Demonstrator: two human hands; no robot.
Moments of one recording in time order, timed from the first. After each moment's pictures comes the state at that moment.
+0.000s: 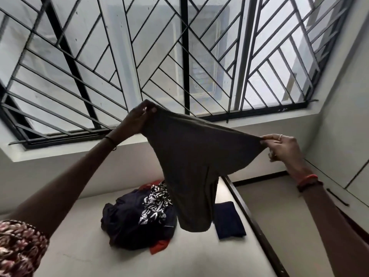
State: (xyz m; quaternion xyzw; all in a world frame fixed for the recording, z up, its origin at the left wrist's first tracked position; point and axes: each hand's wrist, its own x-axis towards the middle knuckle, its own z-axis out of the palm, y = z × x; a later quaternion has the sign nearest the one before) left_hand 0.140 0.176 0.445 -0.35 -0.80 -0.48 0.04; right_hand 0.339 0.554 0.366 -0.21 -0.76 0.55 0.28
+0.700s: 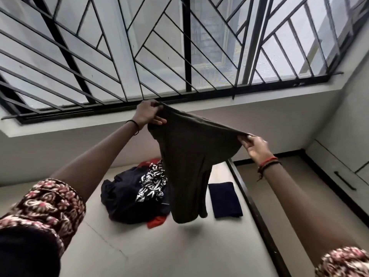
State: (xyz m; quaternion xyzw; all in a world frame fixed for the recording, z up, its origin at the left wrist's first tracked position) left_hand 0.094 0.260 0.371 -0.15 -0.84 -0.51 -0.08; right_hand 0.222 0.579 0.252 -0.31 -0.33 0.86 0.23
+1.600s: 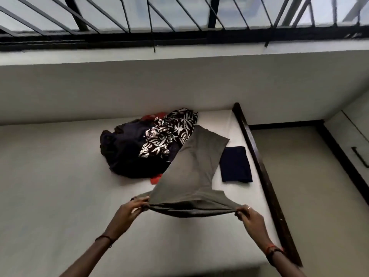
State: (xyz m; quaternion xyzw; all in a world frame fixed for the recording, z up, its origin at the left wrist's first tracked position) left_hand 0.307 0.052 -0.012 -0.15 -0.88 -0.41 -0.17; right_hand 0.430 0.460 -0.038 -0.27 -0.84 0.46 -0.04
